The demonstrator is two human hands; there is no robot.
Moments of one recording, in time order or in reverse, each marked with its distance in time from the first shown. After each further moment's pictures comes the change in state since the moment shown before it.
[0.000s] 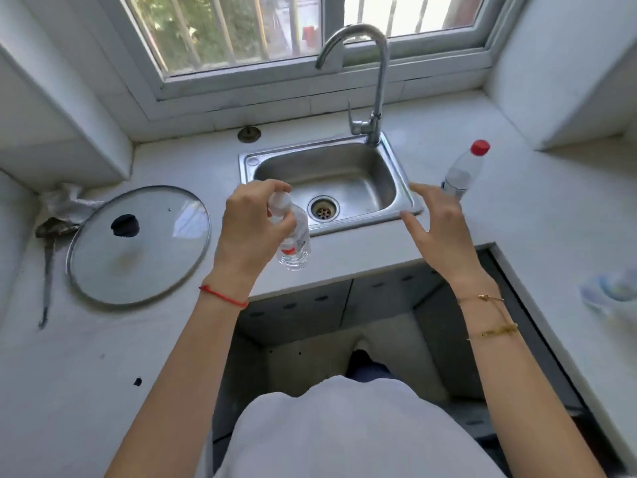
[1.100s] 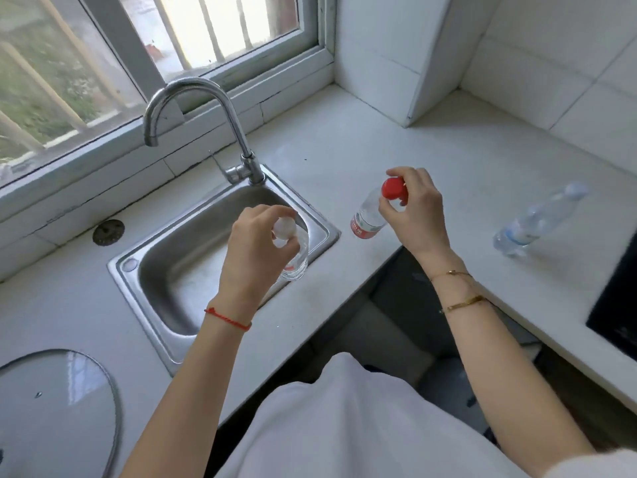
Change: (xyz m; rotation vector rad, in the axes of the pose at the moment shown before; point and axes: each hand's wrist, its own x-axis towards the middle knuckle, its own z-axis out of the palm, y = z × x) left_hand 0.144 0.059 0.138 -0.173 -0.383 0.329; right_hand 0.072 0.090 -0.041 -0.062 0.408 0.374
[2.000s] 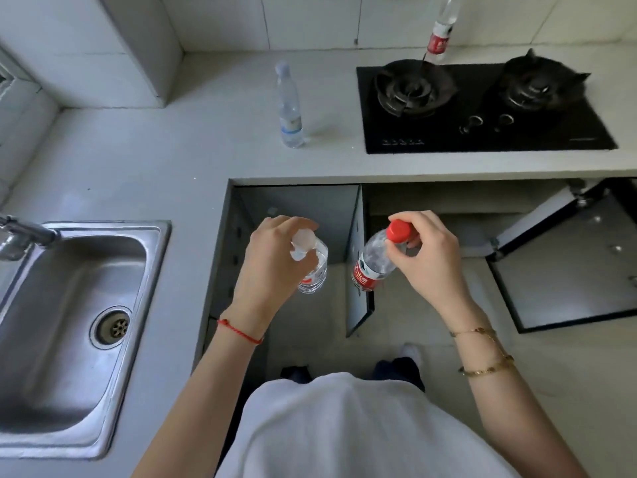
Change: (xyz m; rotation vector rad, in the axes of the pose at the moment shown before) left_hand -0.182 0.143 0.076 -0.198 -0.629 0.577; right_hand -0.389 -0.015 -0.155 -0.183 0.458 0.595
